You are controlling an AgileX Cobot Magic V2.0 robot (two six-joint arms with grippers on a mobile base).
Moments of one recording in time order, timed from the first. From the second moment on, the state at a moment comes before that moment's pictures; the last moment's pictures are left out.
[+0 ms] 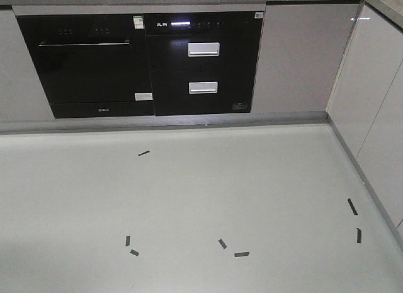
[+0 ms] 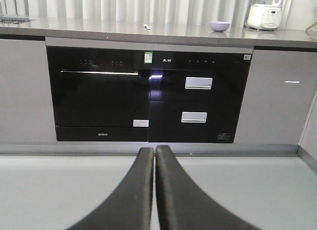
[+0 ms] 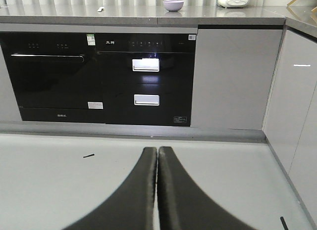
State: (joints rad) left arm 0.00 -0.01 0.02 0.02 0.16 -0.13; right arm 0.10 -0.01 0.03 -0.02 0.20 0.03
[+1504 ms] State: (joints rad) left arm 0.00 -0.01 0.02 0.02 0.16 -0.13; right arm 0.10 -0.01 0.03 -0.02 0.20 0.03
